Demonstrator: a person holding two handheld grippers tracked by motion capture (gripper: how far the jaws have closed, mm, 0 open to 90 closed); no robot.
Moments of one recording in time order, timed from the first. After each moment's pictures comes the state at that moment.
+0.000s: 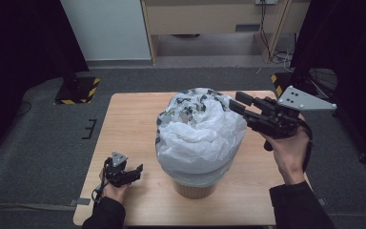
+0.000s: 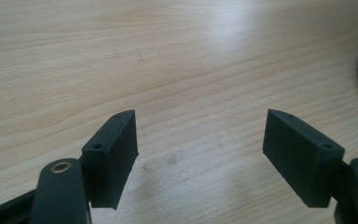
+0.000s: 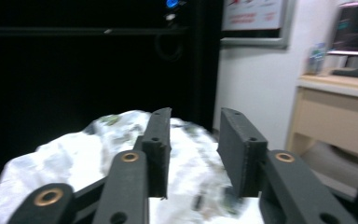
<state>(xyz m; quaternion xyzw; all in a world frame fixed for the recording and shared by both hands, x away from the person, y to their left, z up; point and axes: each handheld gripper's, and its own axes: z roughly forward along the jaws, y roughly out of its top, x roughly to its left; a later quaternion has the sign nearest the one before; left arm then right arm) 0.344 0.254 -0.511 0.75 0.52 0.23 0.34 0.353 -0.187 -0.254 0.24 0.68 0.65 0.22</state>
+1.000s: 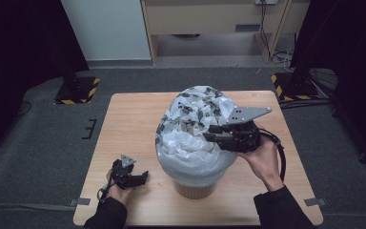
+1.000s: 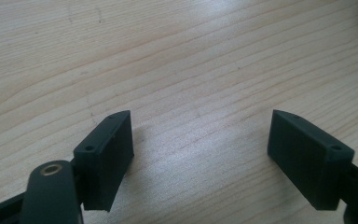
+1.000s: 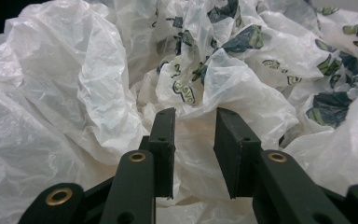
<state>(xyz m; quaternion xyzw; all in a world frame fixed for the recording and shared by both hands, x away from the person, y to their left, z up) 0.348 0.242 -0.527 0.78 0.51 0.20 0.30 0.363 -0.133 -0.306 0.22 0.83 0.49 0.13</state>
